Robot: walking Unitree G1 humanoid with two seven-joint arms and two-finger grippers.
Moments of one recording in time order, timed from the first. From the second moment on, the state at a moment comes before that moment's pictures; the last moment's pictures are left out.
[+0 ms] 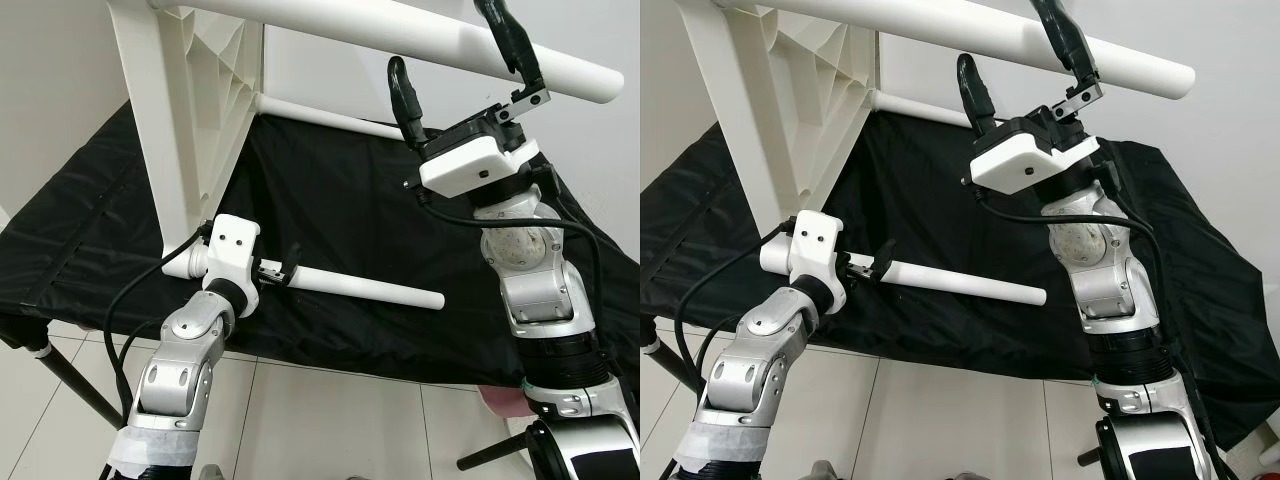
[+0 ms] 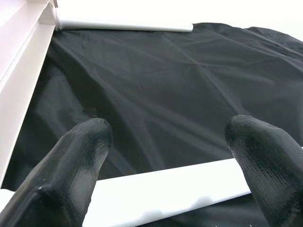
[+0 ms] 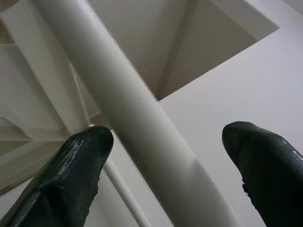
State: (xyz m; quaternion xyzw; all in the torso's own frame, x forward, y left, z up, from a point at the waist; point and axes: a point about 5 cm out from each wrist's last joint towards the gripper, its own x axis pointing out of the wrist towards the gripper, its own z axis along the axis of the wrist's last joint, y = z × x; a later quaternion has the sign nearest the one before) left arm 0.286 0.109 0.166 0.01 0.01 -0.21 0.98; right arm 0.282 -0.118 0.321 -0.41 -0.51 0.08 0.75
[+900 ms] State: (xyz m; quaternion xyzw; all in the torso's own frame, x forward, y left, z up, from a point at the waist) left arm 0.290 0.108 0.172 0.01 0.00 -0.22 0.98; right arm 0.305 -0.095 0.353 -0.54 -0.40 0.16 0.72
